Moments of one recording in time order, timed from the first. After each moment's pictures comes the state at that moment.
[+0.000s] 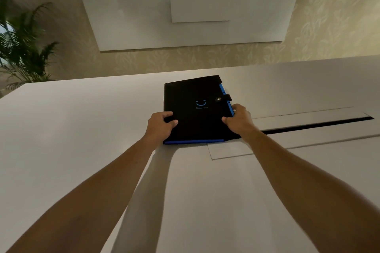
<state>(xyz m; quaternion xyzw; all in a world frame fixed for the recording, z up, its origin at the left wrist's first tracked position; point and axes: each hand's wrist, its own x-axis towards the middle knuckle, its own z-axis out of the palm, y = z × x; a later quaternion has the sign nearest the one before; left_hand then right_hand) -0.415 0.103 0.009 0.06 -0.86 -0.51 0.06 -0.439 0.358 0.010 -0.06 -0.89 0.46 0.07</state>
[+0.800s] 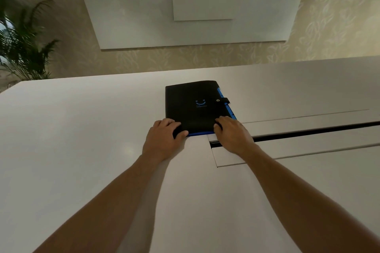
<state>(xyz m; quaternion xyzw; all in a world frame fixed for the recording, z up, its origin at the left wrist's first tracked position) -0.421 0.100 -0.037 -0.09 -0.96 -0.18 0.18 -0.444 0.335 -0.036 0.14 -0.95 0.21 0.15</state>
